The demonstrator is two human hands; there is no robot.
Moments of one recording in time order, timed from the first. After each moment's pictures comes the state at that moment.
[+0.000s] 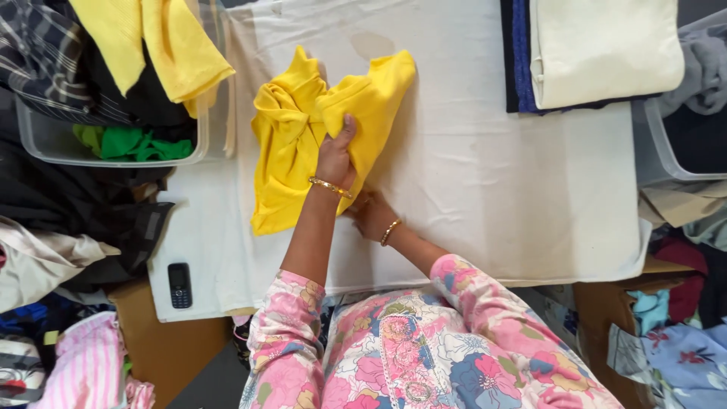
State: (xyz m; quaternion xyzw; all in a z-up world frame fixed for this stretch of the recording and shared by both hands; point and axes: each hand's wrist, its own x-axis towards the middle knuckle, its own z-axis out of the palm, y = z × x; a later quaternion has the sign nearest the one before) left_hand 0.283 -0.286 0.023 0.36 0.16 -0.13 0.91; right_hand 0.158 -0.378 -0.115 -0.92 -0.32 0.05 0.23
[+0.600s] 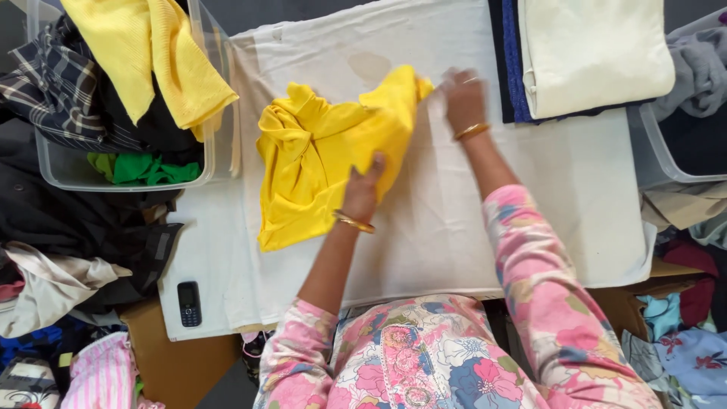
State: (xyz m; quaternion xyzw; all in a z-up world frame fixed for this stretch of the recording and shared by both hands) left_hand 0.243 -0.316 0.016 0.70 0.19 -0.15 0.67; right_hand 0.388 -0.585 -0.141 -0.98 -0.11 -0.16 0.02
